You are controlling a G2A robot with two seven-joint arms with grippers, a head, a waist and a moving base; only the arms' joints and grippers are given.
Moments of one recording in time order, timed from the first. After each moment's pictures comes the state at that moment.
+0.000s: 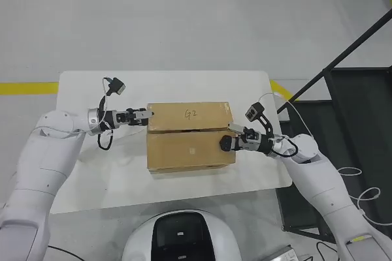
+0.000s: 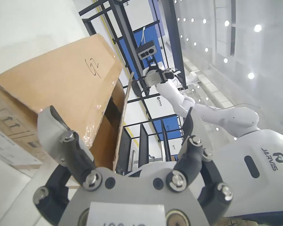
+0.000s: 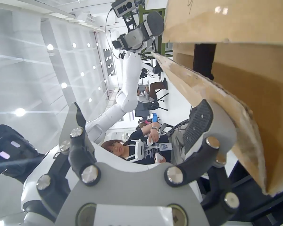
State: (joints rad) left arm 0.71 -1.13 -1.03 -0.98 -0.39 -0.55 -1.27; right arm -1.16 -0.99 1.21 -1.33 0.70 -0.23 1.13
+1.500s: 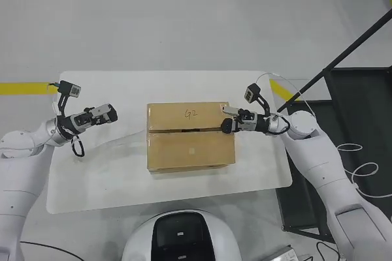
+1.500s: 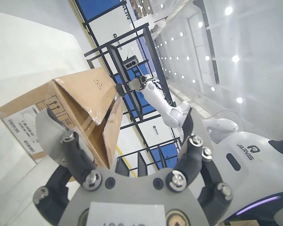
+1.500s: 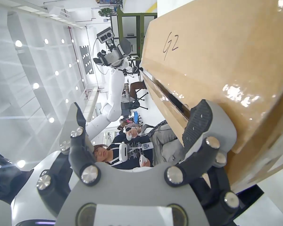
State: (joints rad) left arm 0.88 -0.97 -1.20 -1.07 -0.59 -0.64 -1.18; right arm -0.91 -1.03 1.13 -1.10 0.56 -0.22 1.17
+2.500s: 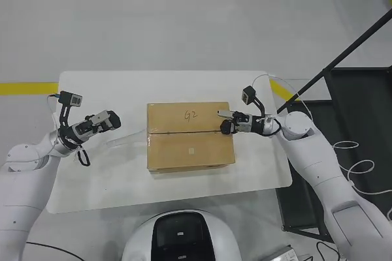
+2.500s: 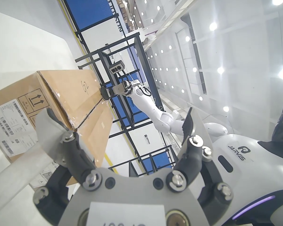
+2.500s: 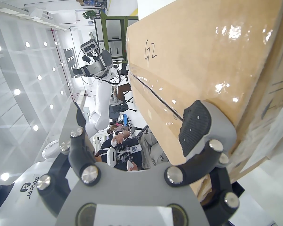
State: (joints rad) left arm 1.01 -0.97 -1.25 -1.19 -0.64 -0.62 -1.12; right arm -0.89 -1.05 1.09 -1.06 0.47 -0.24 1.13
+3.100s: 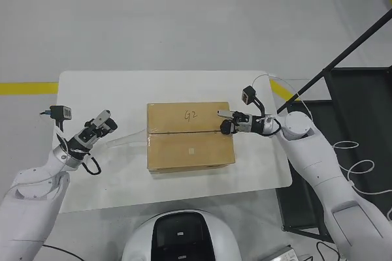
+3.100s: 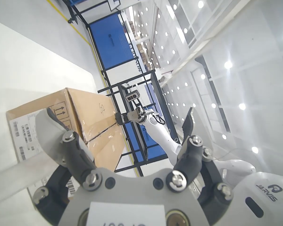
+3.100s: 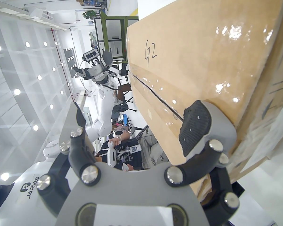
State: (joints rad) left arm 1.36 -0.96 -1.38 -1.57 -0.34 -0.49 -0.55; right arm -0.89 -1.05 1.09 -1.06 0.47 -0.24 1.13
